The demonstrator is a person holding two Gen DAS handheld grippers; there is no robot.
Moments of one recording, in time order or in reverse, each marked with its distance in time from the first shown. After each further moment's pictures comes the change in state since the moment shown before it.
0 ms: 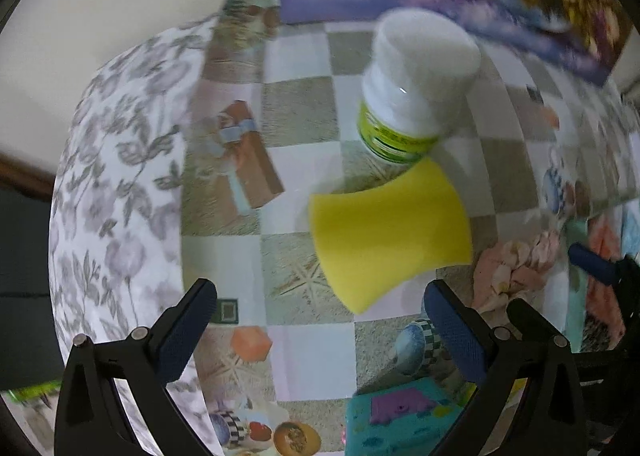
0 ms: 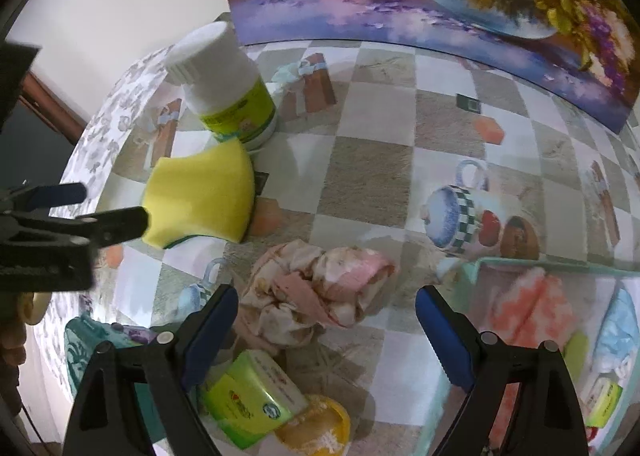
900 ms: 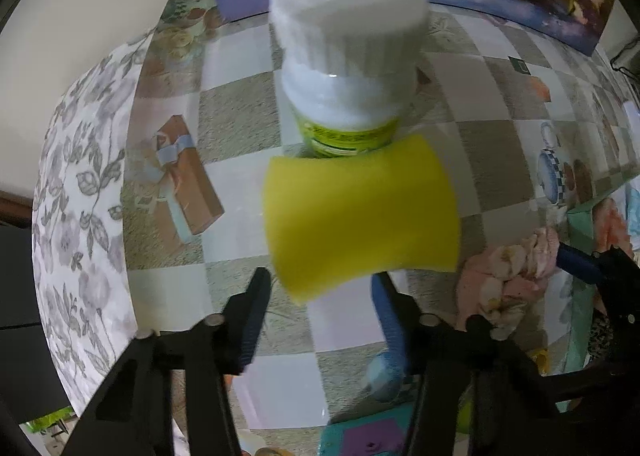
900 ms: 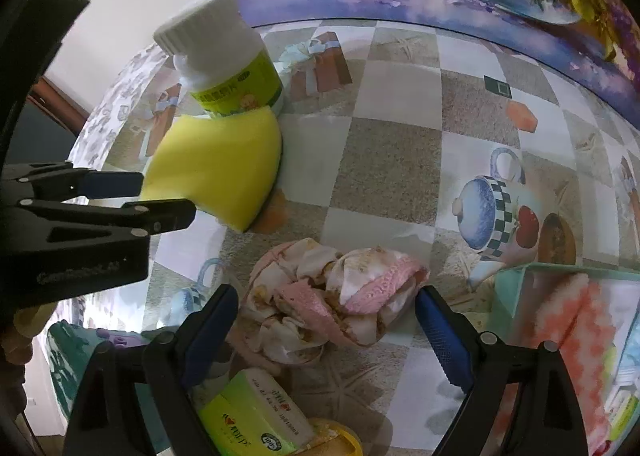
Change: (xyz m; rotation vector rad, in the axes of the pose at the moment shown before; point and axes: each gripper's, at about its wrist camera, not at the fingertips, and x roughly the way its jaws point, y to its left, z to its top) left arm 0.026 -0.038 0.017 0.079 0.018 -0.024; right arm 0.036 0.004 0.003 0.000 0.022 0.040
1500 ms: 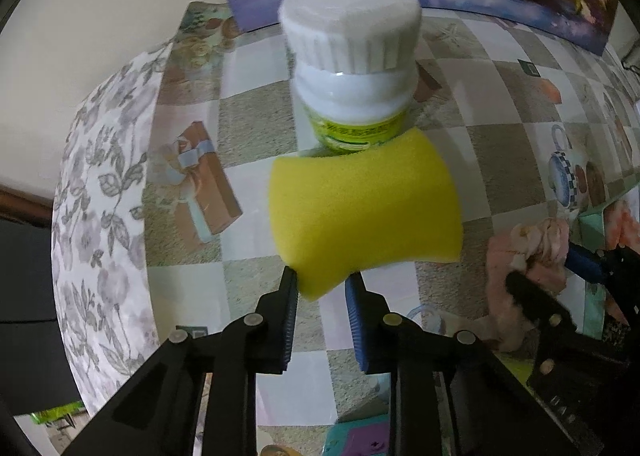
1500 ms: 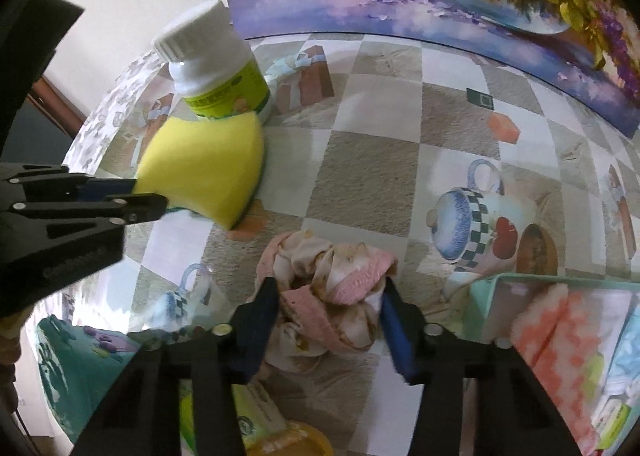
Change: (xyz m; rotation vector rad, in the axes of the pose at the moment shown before) left arm -0.006 -0.005 0.001 -0.027 -0.035 0.080; right arm -0.011 -0.018 -0.006 -0.022 -0.053 -0.031
